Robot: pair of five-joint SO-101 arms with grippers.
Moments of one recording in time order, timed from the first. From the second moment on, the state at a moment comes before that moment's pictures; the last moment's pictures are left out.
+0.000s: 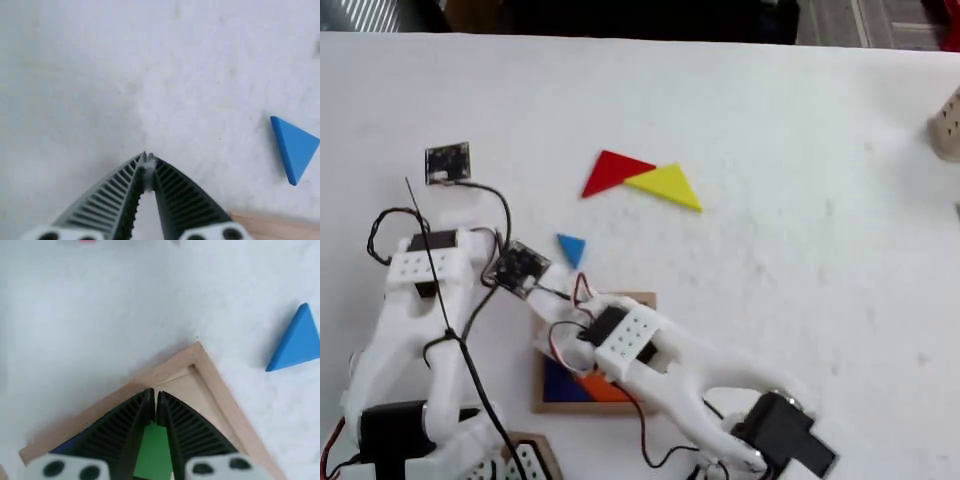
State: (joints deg) left arm -12.2 -16.5 49.1 45.8 5.0; right arm -56.9 -8.1 48.4 28.4 8.0
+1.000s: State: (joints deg) left arm -12.2 -16.5 49.1 45.8 5.0; right arm -48.6 -12.6 45.6 29.0 8.0
